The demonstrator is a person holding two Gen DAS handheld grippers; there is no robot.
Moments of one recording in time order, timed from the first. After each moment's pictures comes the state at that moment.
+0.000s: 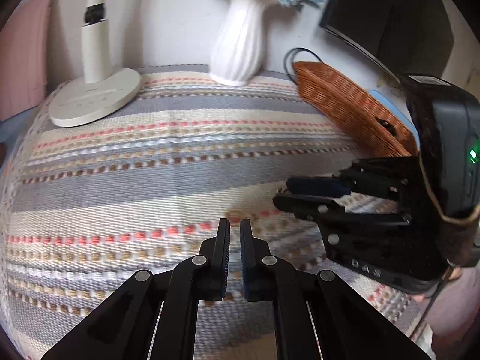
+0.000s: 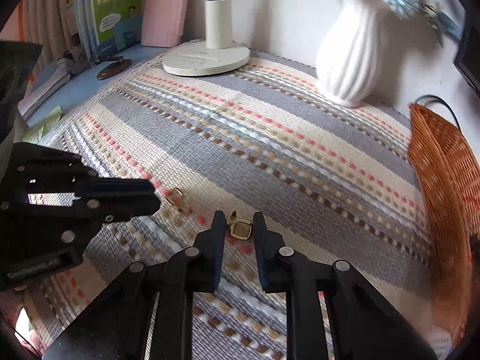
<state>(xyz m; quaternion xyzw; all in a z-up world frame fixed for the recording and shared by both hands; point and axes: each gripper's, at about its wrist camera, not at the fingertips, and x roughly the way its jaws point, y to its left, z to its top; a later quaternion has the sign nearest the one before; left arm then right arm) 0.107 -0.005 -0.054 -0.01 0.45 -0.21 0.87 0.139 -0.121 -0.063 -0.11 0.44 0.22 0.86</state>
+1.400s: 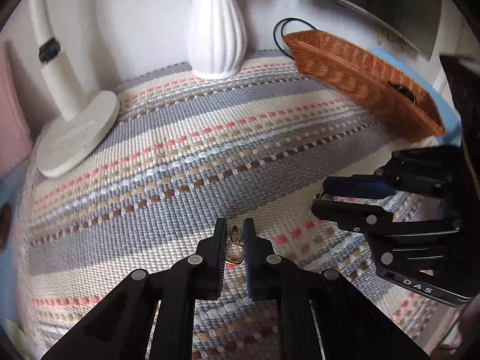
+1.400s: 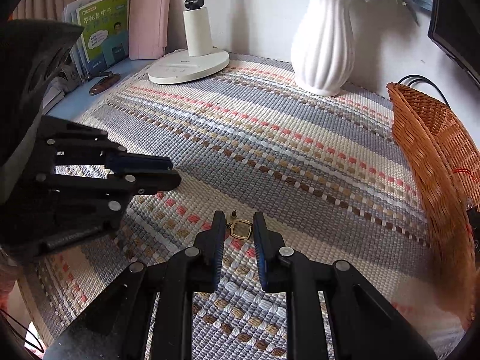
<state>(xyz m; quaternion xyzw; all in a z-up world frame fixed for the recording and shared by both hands) 0.153 -0.035 -0.060 0.09 0.47 -0.21 0.85 0.138 -0.146 -0.063 -0.07 0.44 0.21 0.87</state>
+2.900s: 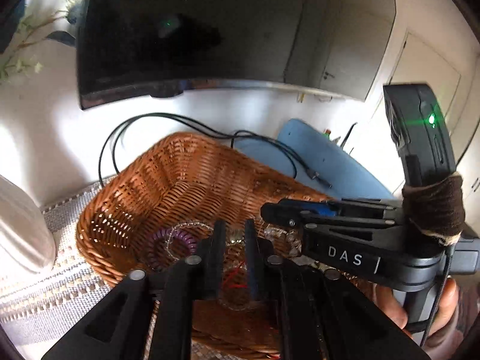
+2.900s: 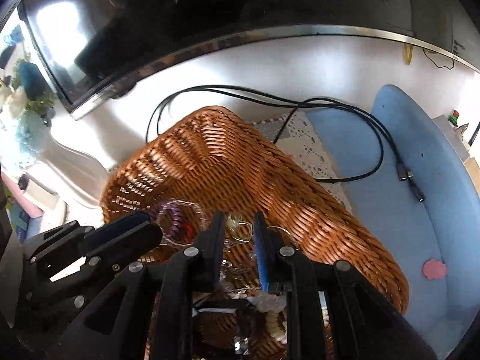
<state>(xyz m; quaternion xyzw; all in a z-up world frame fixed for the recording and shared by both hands) 0.264 -0.278 0.008 0.04 0.39 -0.39 0.83 0.229 -0.419 -0.013 0.17 0.45 -0.04 0.88</state>
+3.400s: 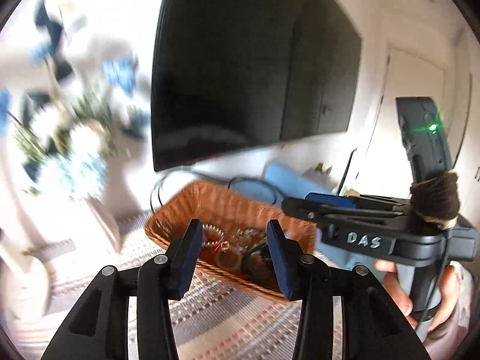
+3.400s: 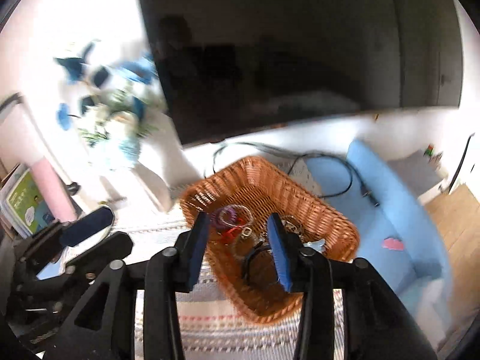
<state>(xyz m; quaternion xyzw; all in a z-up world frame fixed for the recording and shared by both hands) 0.117 -0.184 0.126 0.05 0.26 -0.37 0.89 0.091 -0.346 0.112 0.13 0.32 -0.06 0.94</state>
